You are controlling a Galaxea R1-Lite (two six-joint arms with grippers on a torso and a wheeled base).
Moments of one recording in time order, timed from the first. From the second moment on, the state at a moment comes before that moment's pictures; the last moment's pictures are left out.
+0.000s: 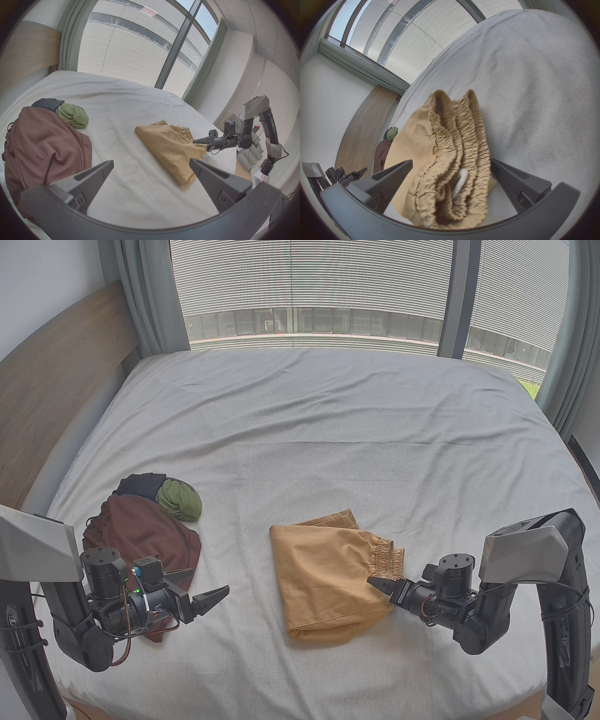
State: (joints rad) left arm -0.17 2.17 -0.27 -1.55 -0.47 -0.06; right arm 0.36 2.50 -0.63 -1.42 0.18 0.72
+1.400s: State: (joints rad) left arm -0.17 2.19 -0.27 -1.55 -0.48 -0.06; right arm 0.43 2.56 -0.68 -1.54 0.25 0.88
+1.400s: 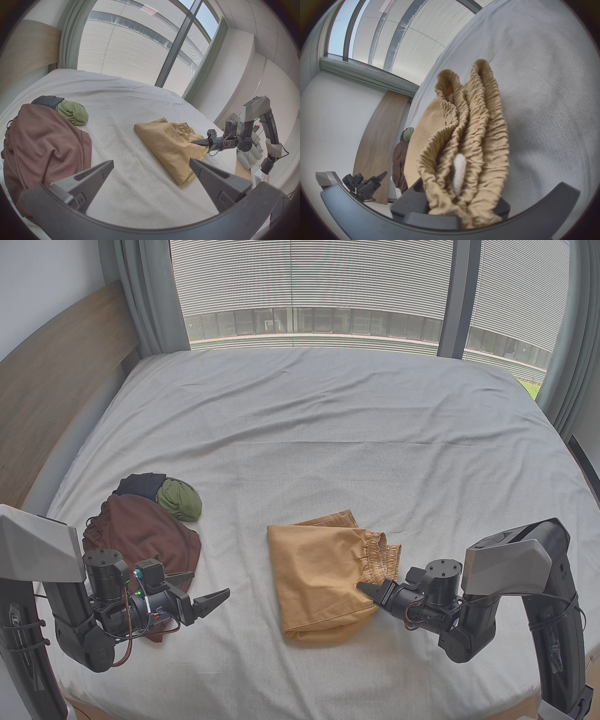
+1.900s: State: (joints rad) left arm -0.16 2.18 -0.26 -1.55 -0.48 -0.06; right arm 0.46 2.39 -0.60 -1.54 0.33 0.91
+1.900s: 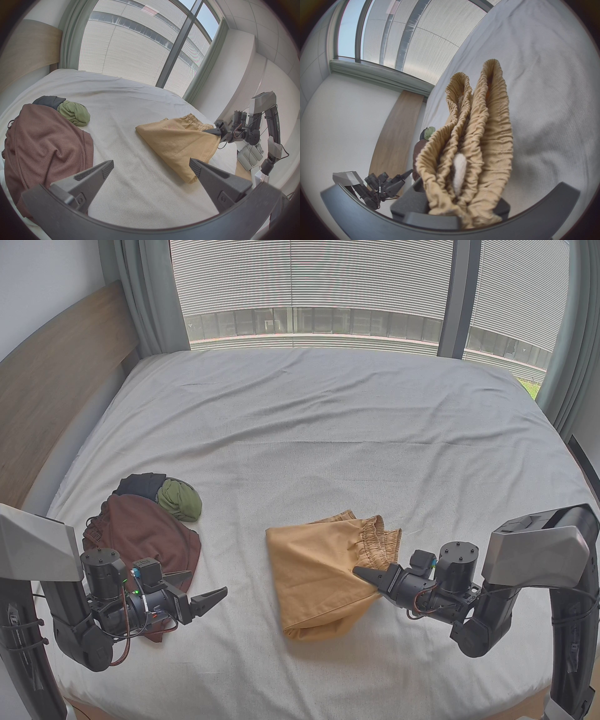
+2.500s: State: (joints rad) left arm -0.15 2.18 -0.26 -1.55 -0.48 -0.06; right arm 0.47 2.21 -0.67 -1.54 0.41 0.90
